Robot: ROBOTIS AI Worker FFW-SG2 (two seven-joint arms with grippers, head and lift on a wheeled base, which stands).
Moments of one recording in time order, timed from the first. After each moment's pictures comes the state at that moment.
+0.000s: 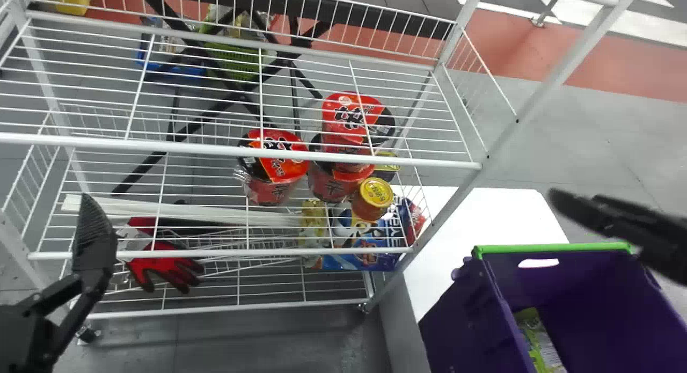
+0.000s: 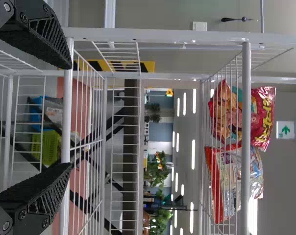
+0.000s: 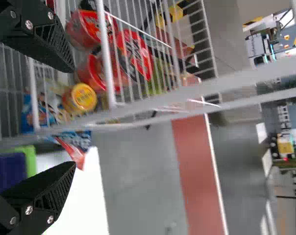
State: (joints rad) left arm 0.77 0.27 -0.27 -2.28 -0.04 -0.17 0.37; right arm 0.26 -0.21 -0.95 -2.72 -0.22 1.56 0.80
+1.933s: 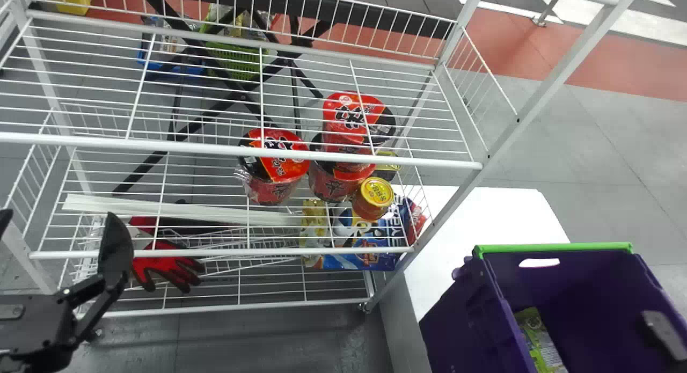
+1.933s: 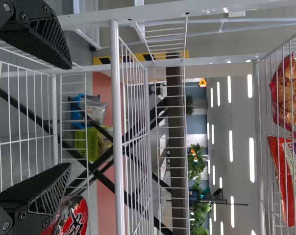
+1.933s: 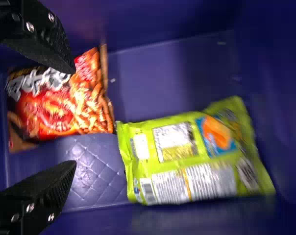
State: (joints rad) left arm 0.68 0.27 -0.26 -2.22 0.02 0.00 0.34; right arm 0.43 -0.53 -0.58 -1.49 0.61 1.11 1.36
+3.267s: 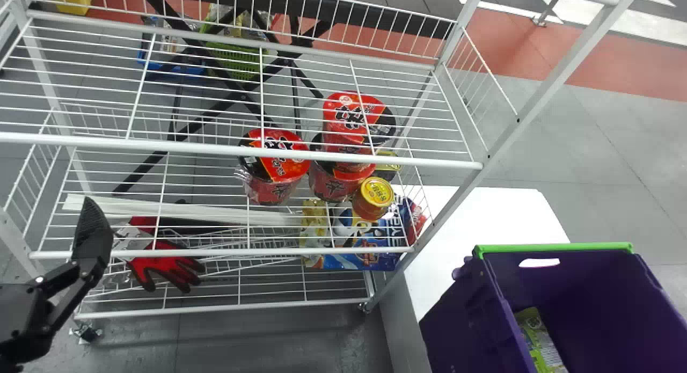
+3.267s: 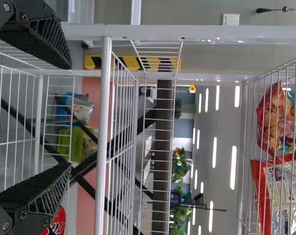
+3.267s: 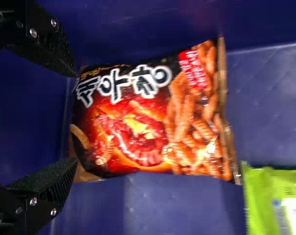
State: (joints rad) left arm 0.66 0.27 -0.21 -2.15 0.10 -0.12 0.29; right arm 0.58 -0.36 -0.69 -1.29 0.58 0.78 1.29
